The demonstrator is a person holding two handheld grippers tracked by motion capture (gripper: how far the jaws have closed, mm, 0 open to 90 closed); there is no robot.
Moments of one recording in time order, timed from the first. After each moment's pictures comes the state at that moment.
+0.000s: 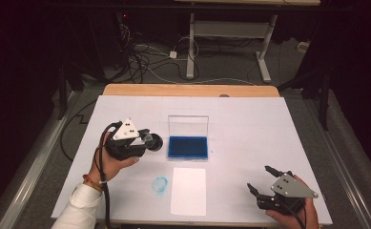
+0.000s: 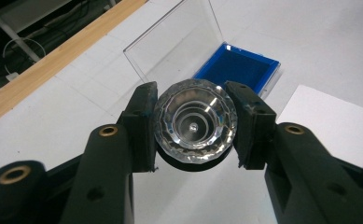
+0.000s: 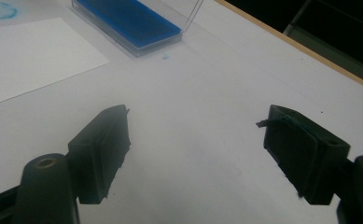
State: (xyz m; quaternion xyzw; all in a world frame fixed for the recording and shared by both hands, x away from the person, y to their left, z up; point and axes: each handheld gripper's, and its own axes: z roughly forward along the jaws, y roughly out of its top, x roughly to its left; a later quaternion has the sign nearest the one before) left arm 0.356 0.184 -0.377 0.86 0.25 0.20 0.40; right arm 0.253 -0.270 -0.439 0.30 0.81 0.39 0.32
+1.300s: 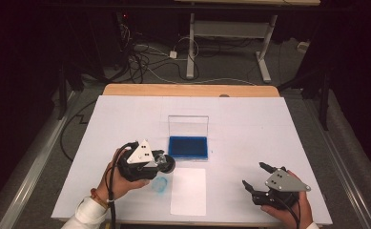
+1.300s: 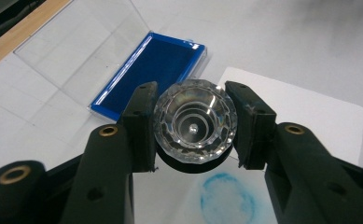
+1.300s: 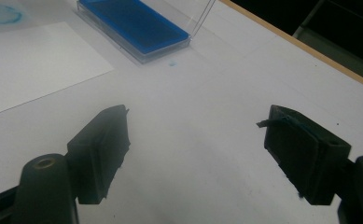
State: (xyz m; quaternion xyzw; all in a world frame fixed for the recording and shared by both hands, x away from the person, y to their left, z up) left arm 0.317 0.148 -0.396 0.89 0.18 0.16 0.39; right arm 0.267 -0.260 -0.440 0.29 0.81 0.39 0.31
